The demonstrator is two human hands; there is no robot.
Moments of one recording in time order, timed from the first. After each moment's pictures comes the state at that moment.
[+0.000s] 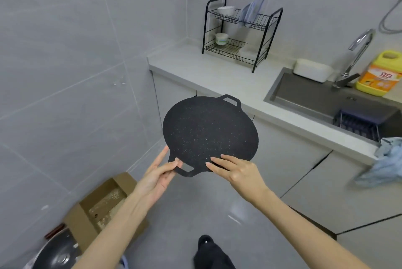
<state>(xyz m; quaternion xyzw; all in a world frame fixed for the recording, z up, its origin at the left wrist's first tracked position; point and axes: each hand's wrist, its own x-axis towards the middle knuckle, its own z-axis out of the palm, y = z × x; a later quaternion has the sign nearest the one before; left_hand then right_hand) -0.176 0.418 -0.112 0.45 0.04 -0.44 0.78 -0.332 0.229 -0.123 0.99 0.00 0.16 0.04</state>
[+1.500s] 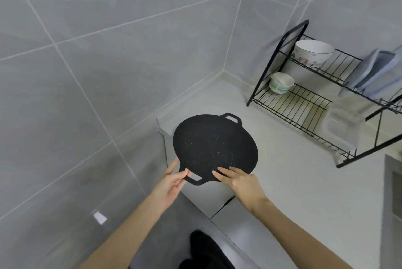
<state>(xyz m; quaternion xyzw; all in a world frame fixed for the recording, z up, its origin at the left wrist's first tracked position) 0.374 0.112 -0.192 0.46 0.16 -0.44 0.75 0.239 -0.066 -0.147 0.98 -0.06 -0.21 0.00</state>
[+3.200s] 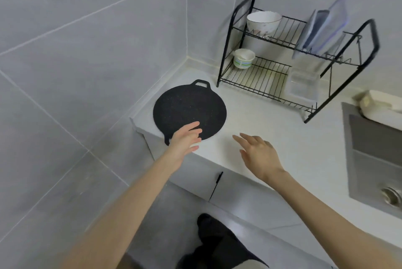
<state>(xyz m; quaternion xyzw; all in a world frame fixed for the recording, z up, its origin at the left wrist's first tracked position) 0.358 0.046 -0.102 0.66 -0.15 -0.46 0.57 0.173 -0.094 -0.134 0.95 -0.31 -0.04 -0.04</state>
